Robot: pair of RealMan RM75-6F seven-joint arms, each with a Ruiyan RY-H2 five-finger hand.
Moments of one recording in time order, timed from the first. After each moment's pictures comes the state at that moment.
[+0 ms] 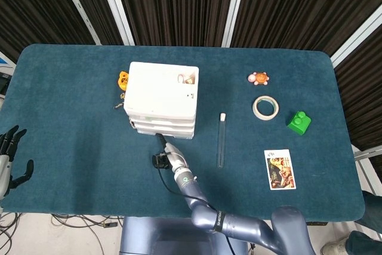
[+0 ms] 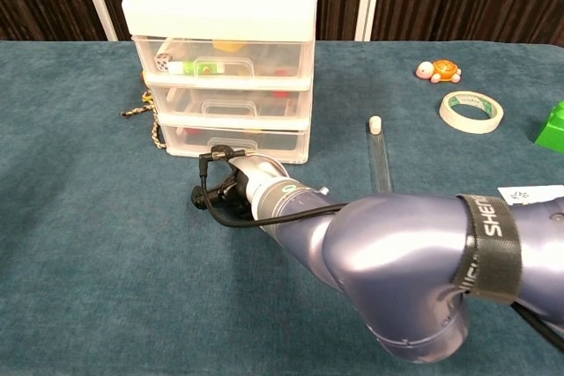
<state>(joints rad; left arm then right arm) -0.09 -1.11 -0.07 -1.67 1.42 1.46 -0.08 0.97 -2.22 0.51 -1.12 -0.56 0.75 -0.05</state>
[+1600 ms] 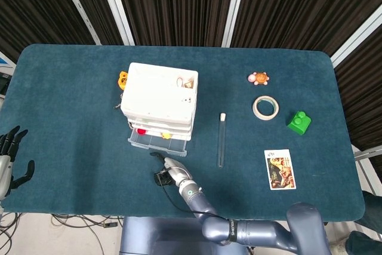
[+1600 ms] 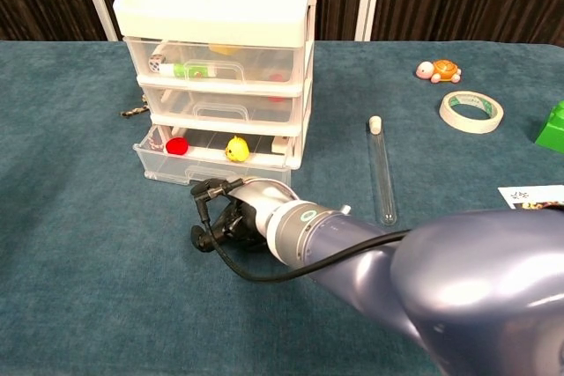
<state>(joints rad) -0.09 -1.11 -0.07 -1.67 1.42 1.46 -0.06 0.91 -2.08 0.38 -1.41 -0.52 0.83 -0.21</state>
